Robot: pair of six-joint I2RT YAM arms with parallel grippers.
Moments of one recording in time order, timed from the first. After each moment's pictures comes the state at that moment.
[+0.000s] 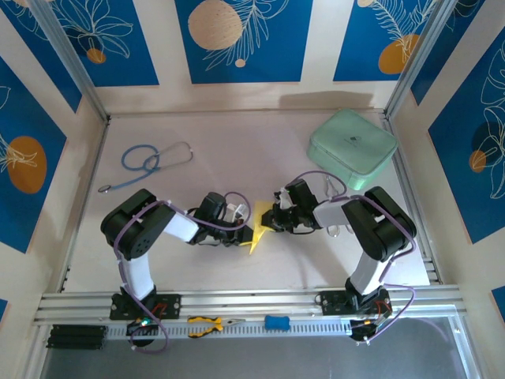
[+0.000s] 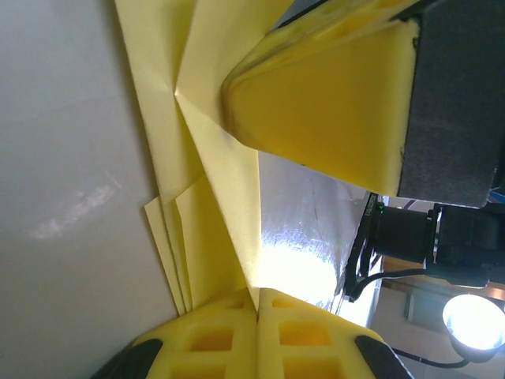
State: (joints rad) left arm -0.66 1.85 0.59 0.49 0.86 -0.86; right arm 0.51 1.73 0.65 0.13 -0.67 0.84
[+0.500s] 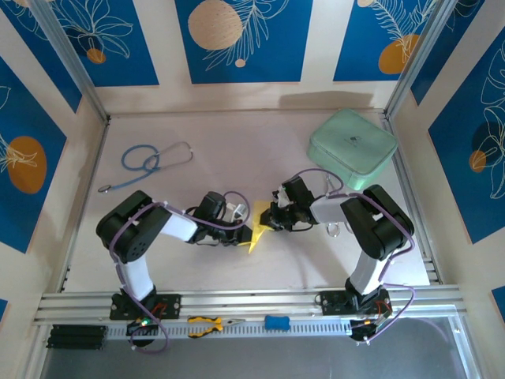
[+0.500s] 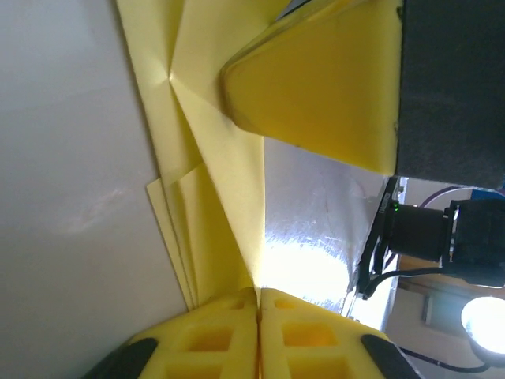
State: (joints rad) left arm -0.66 1.80 0.59 0.40 0.83 -0.80; right arm 0.53 1.75 0.72 0.02 -0.65 0.84
